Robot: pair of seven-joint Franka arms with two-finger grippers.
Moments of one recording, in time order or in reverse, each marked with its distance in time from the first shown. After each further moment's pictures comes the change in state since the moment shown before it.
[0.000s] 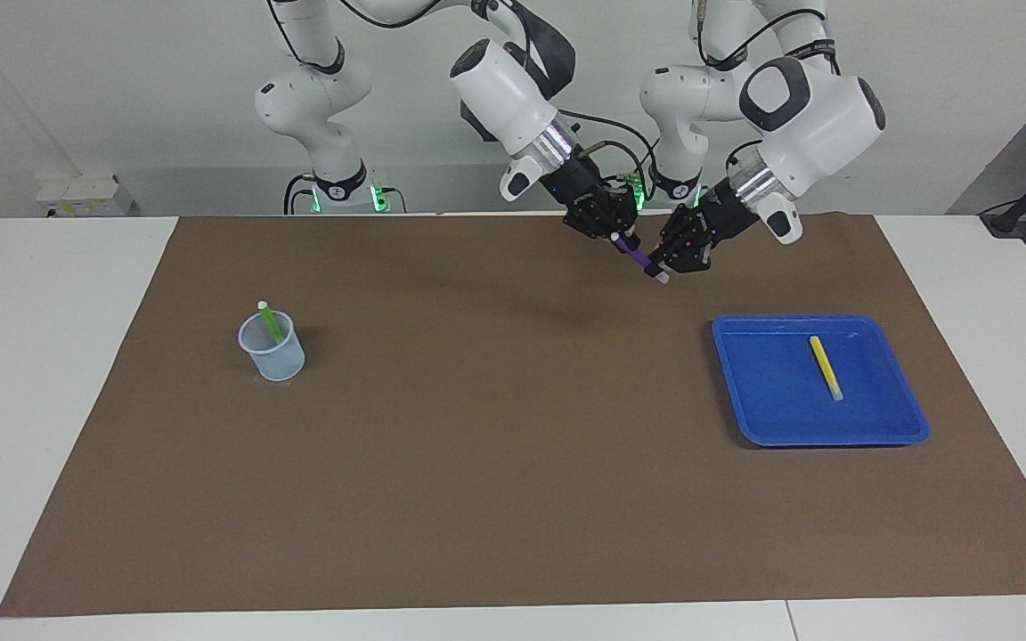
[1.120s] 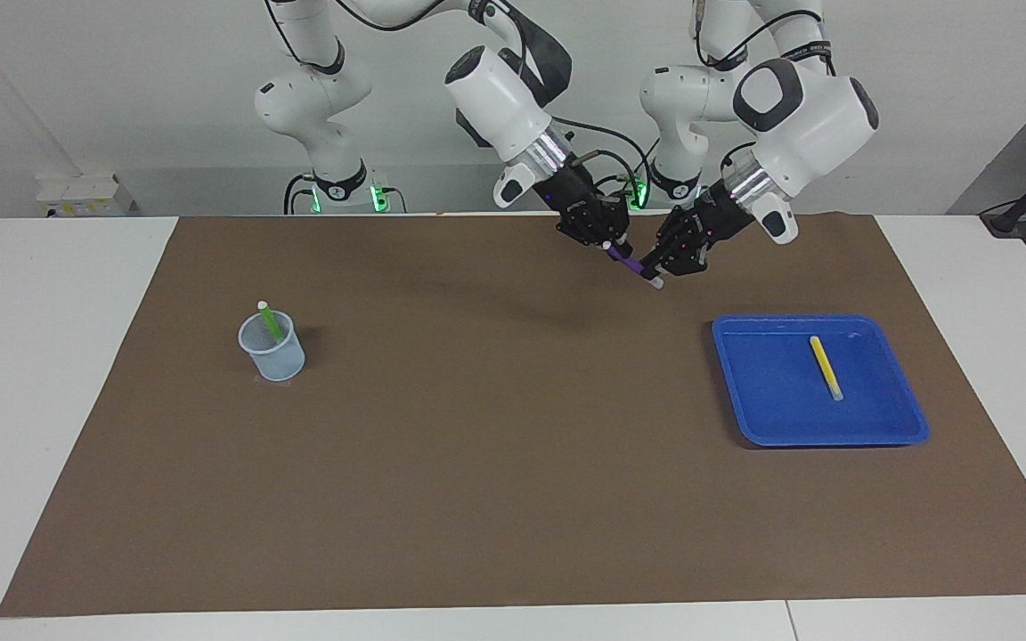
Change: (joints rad) left arm -0.031 -0.012 -0.002 -0.006 -0.001 0.031 -0.002; right arm -0.039 0.001 -0.007 -0.029 0.000 -0.003 -0.031
